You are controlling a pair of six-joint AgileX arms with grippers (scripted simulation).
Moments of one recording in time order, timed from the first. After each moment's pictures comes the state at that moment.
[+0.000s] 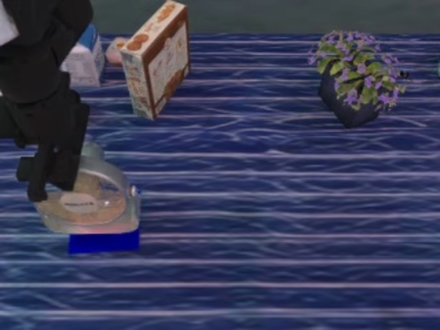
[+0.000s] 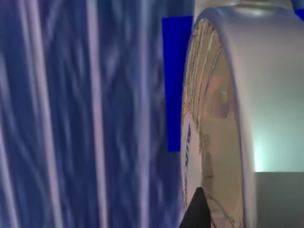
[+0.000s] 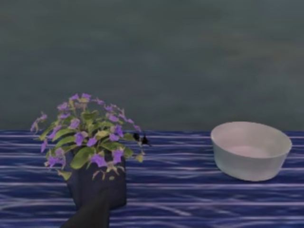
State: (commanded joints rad) left arm -0.30 1.75 1.42 -1.25 0.00 -1.86; right arm 0.00 0.00 0.00 0.00 0.00 0.00
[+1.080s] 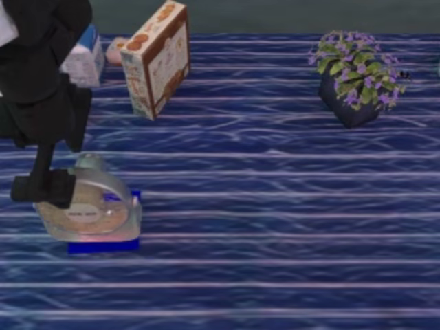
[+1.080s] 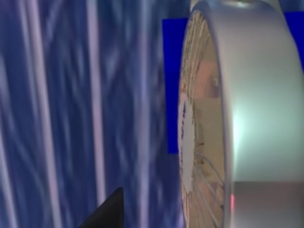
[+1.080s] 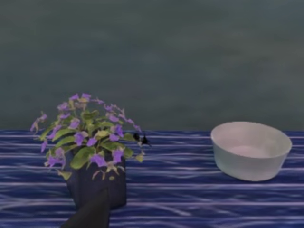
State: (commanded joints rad) left arm -0.30 1.75 1.42 -1.25 0.00 -1.86; right arm 0.00 0.00 0.00 0.00 0.00 0.00
